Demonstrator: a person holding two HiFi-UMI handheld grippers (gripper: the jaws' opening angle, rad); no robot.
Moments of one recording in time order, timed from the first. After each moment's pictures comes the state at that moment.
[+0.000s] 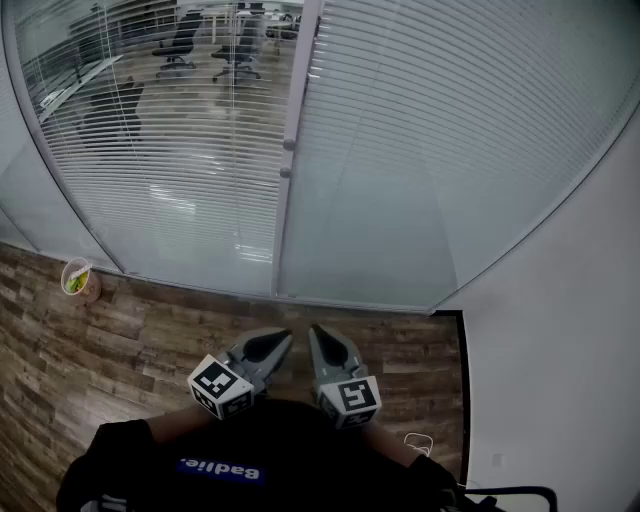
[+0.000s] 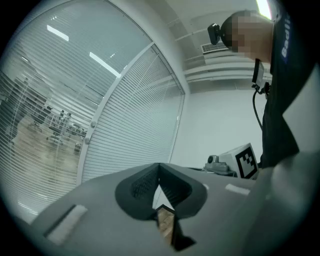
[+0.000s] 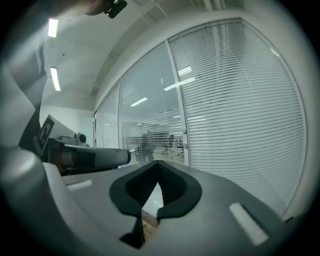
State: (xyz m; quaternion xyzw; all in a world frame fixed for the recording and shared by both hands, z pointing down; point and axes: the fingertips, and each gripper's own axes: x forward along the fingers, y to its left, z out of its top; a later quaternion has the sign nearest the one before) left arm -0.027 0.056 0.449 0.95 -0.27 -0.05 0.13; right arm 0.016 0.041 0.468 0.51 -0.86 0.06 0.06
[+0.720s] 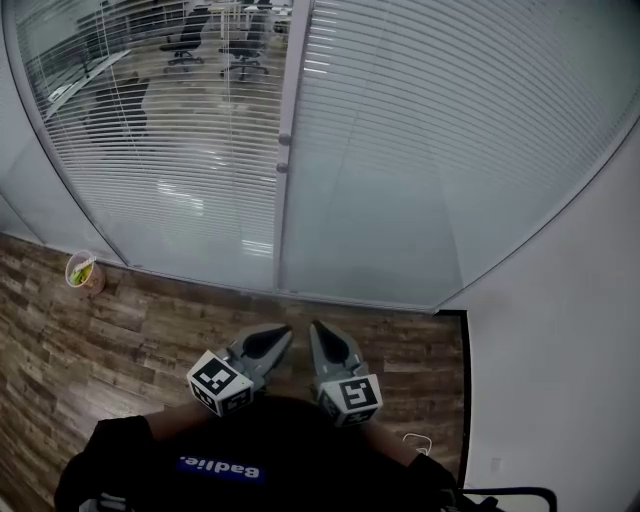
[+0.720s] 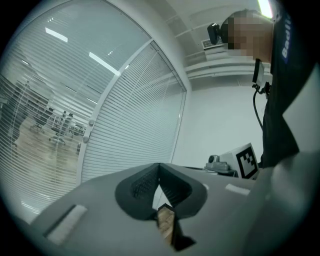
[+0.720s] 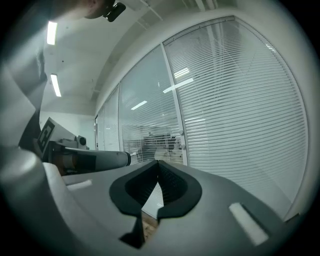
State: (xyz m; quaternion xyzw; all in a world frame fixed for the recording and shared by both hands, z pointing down) left arm -0.006 0.052 0.448 0.95 -0.29 -0.04 0.13; right arm 0.034 0.038 0.458 0.49 -0.87 0.08 0.02
